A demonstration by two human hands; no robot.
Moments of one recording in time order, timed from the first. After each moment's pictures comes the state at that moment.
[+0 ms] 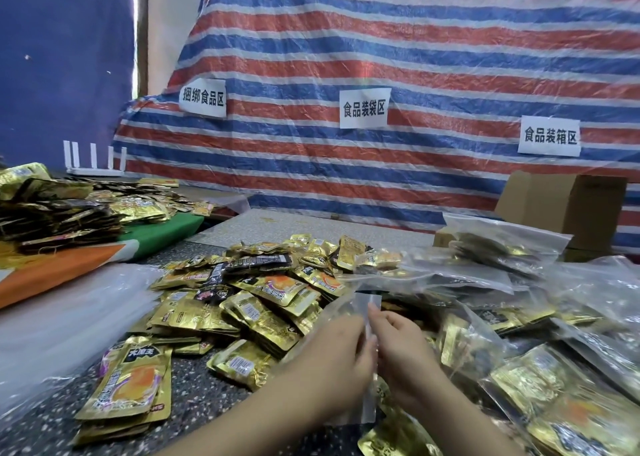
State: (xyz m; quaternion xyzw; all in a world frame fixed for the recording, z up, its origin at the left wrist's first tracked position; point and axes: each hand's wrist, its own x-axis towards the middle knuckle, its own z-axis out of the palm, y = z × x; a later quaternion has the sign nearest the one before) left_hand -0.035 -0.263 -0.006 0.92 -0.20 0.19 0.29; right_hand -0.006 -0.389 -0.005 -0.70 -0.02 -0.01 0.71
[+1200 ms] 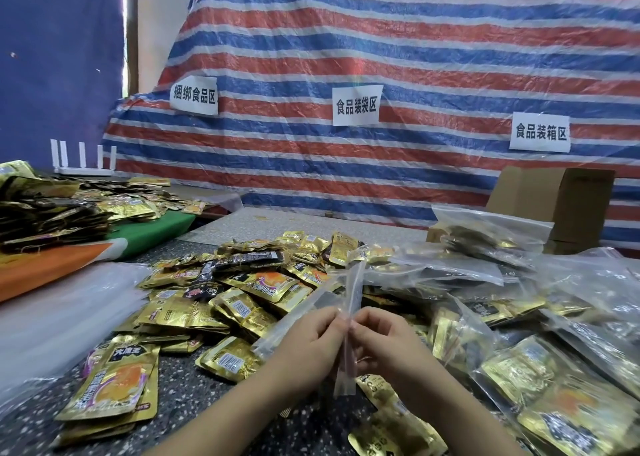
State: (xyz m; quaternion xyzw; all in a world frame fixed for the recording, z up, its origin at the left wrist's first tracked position) left_hand -0.030 -0.252 -0.012 0.79 -0.21 0.11 0.57; right_hand -0.022 -0.404 0.000 -0.72 -0.18 0.05 0.66
